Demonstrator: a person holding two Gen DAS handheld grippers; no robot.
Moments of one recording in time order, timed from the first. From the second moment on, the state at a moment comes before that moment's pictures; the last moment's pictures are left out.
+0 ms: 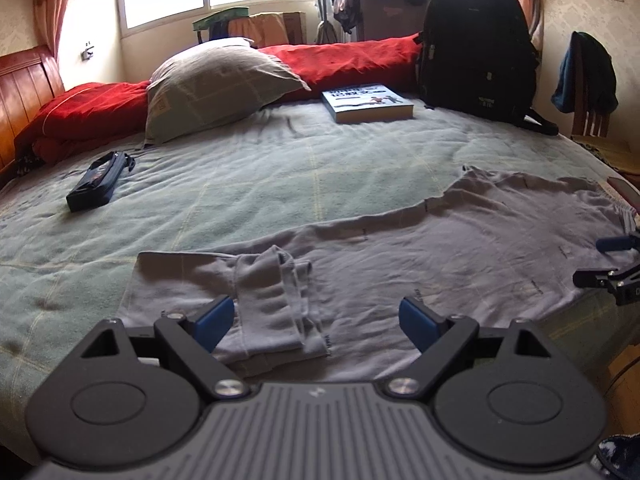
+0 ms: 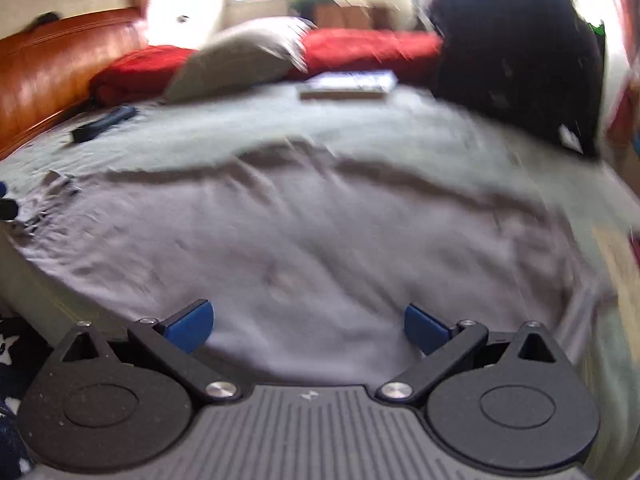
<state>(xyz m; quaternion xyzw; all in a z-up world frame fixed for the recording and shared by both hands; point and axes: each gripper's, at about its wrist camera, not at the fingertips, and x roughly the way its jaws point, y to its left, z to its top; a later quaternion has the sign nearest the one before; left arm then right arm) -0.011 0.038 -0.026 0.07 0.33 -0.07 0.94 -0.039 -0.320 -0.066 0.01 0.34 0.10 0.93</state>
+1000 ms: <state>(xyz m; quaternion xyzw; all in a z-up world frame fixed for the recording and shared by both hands) -0.012 0.002 -0.043 0.08 0.36 -0.13 0.92 -0.053 -0.498 -0.084 0.50 0.29 0.02 0.81</state>
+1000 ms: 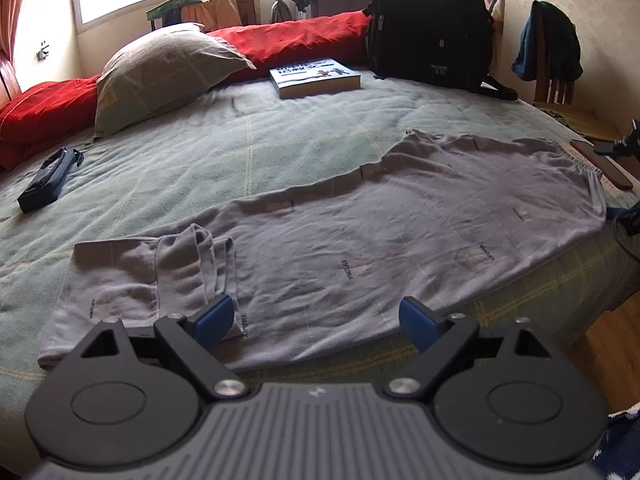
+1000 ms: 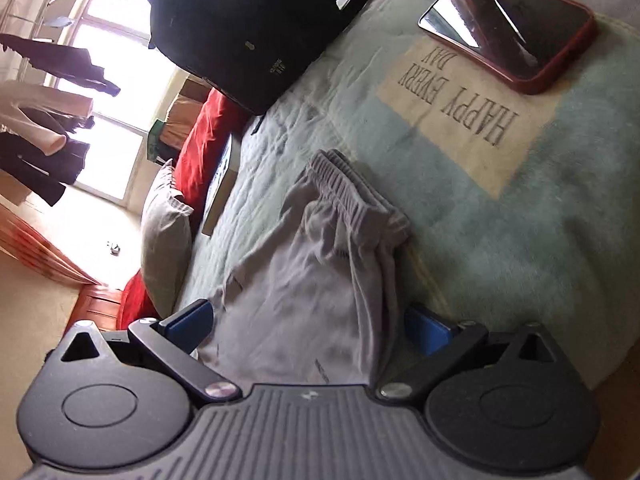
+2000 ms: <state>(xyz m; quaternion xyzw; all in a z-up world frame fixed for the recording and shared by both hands) -0.007 -0.003 -0.048 0.07 0.36 -0.13 0.92 -0.020 -0.511 -0.106 0.56 0.17 0.04 0.81</state>
